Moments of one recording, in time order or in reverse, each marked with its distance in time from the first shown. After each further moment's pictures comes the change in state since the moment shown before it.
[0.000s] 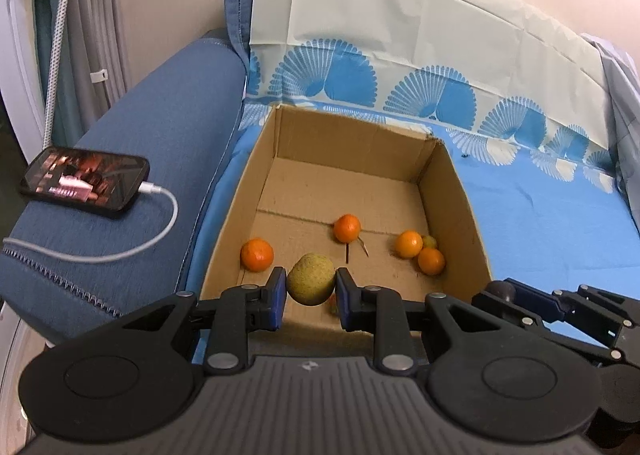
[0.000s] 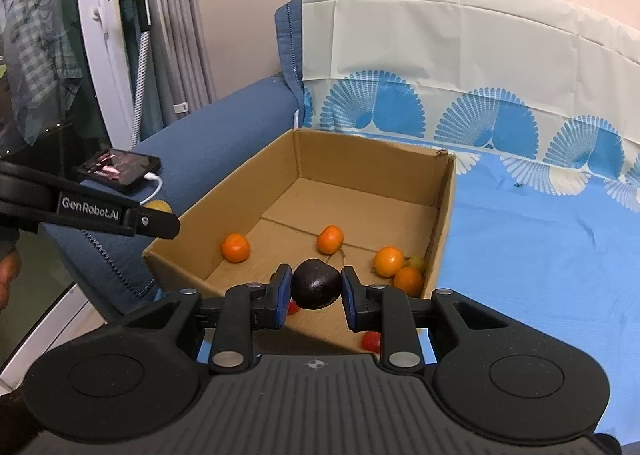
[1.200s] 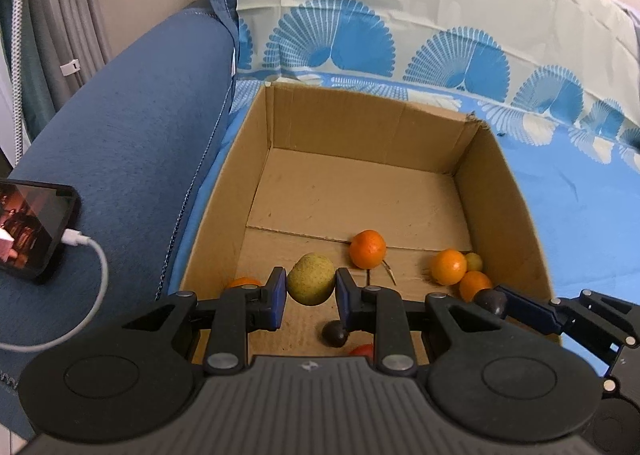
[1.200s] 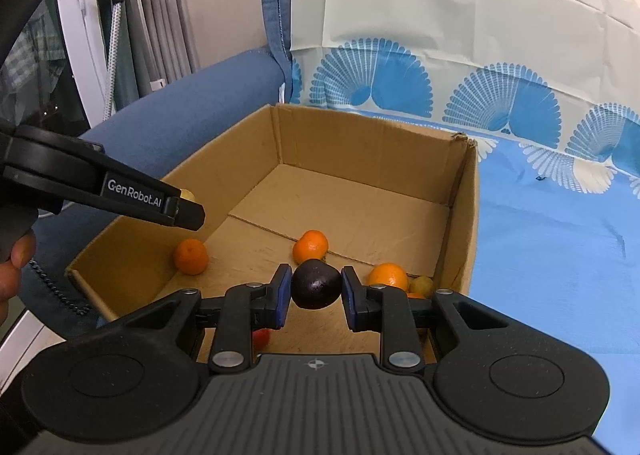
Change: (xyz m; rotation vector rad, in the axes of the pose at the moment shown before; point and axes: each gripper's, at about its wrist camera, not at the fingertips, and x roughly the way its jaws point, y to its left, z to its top) left arm 0.120 -0.009 0.044 0.046 0.111 0.052; right arm 0.105 -0.021 0.016 -0.021 0.081 0.001
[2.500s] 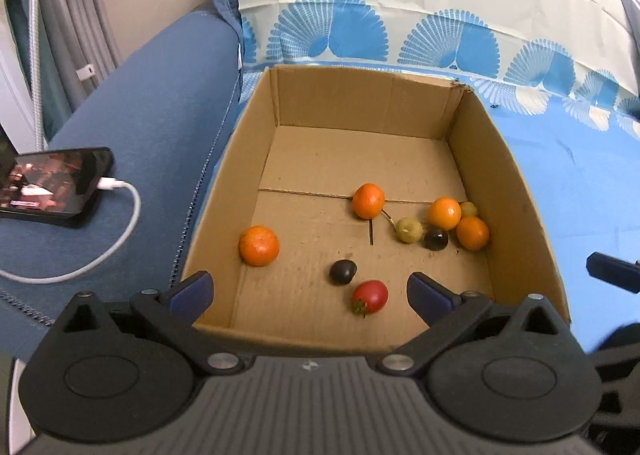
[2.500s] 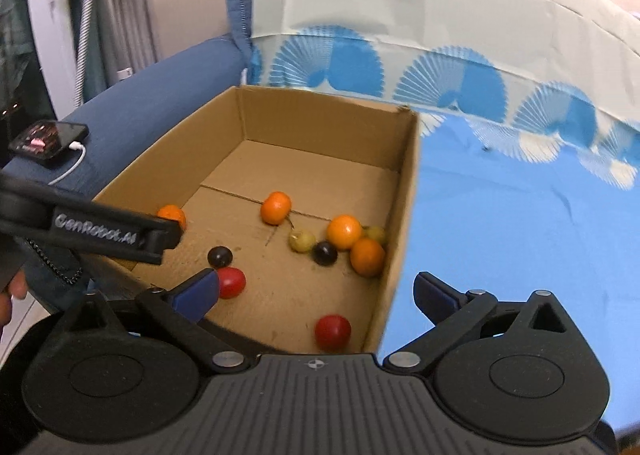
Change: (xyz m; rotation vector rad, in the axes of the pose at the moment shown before) left arm -0.044 -0.010 -0.047 0.061 -0.014 0.048; right arm -0.064 0.007 -0.026 0.067 0.031 -0.147
